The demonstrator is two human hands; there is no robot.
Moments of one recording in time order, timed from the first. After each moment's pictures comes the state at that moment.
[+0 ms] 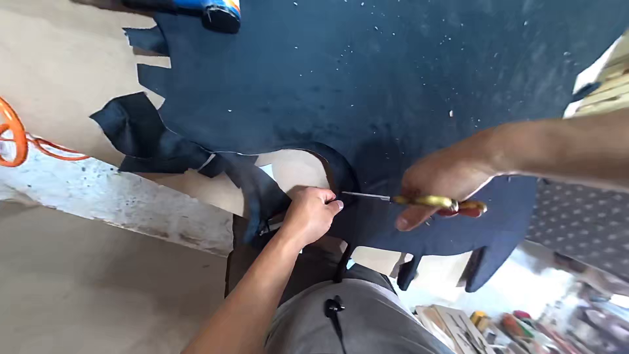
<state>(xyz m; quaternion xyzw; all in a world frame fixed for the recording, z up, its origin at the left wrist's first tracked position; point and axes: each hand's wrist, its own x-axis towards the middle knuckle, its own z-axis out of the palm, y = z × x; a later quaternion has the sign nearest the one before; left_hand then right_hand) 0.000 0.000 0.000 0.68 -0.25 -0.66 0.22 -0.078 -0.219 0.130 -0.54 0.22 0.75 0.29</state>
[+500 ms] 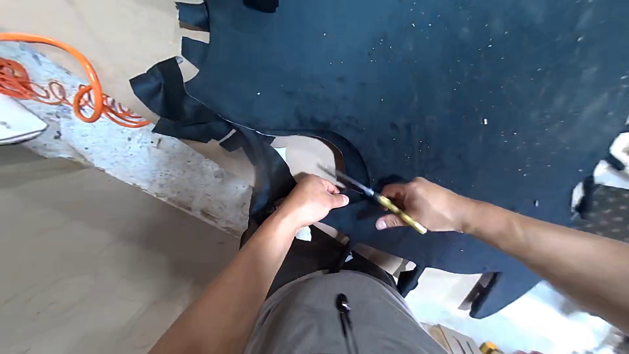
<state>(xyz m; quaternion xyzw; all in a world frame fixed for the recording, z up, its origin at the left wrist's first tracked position) 0.035 0.019 0.004 0.66 -0.18 -0.70 0.22 -0.154 -0.161 0.061 -0.78 0.21 0.38 0.45</state>
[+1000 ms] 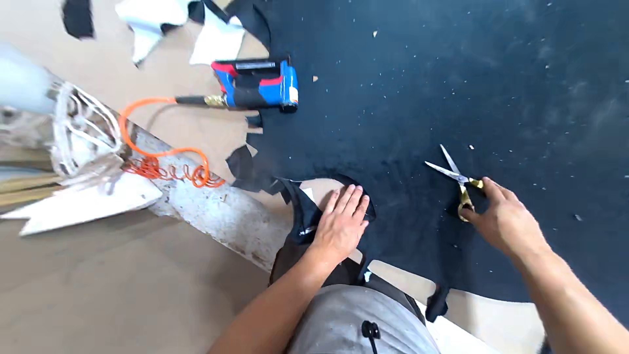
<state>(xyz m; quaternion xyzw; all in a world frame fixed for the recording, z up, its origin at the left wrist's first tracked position) 0.003 0.027 0.002 0.74 -0.65 -0.17 0.09 -0.268 -0.195 0.062 -0.77 0.58 0.14 0.20</state>
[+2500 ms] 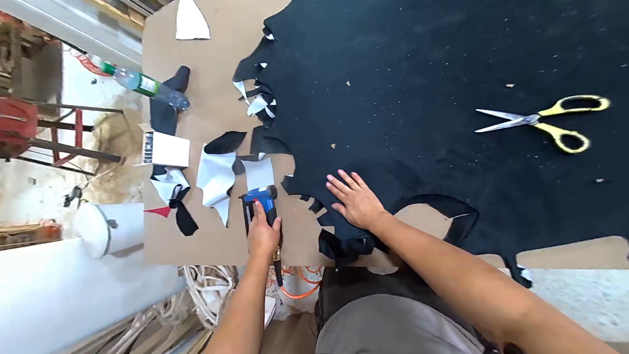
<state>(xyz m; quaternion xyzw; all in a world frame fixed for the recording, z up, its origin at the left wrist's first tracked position) 0.456 -0.015 0.025 0.86 -0.48 -0.16 -0.07 0.155 -0.088 -0.049 -0.87 0.41 -0.09 0.25</state>
